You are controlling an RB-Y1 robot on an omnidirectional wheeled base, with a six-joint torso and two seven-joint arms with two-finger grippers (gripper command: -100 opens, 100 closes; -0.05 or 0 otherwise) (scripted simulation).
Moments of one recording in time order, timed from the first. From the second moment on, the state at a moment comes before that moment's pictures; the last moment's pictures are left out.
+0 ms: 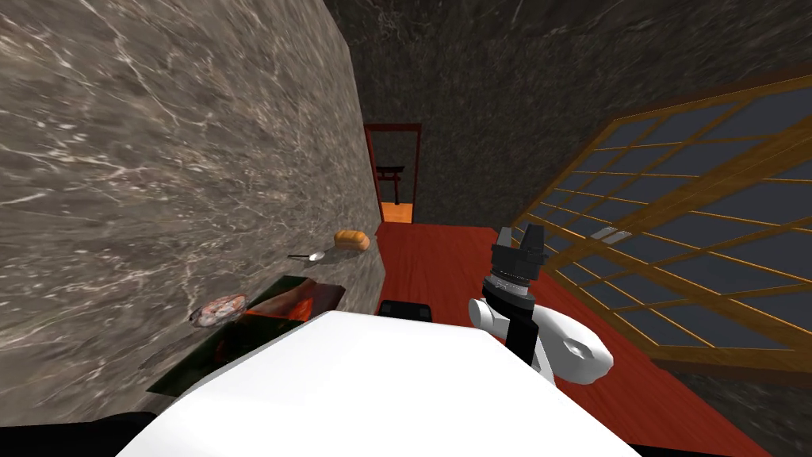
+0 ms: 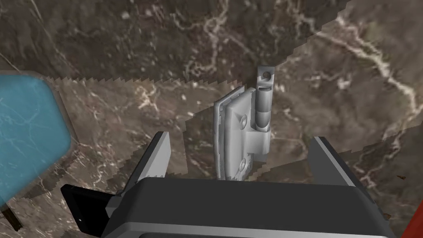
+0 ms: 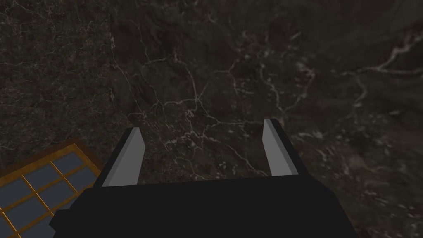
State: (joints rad) left arm 1.82 0.74 0.37 -1.94 1.56 0.43 0.48; right arm 0.53 0.02 -0.07 -2.36 0.00 -0.61 0.15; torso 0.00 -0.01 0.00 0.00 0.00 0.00
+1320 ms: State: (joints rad) left arm 1.79 0.74 0.33 -1.87 1.59 0.48 0.48; right arm 0.53 0.02 -0.07 -2.36 0.00 -0.61 0.15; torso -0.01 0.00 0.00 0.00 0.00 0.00
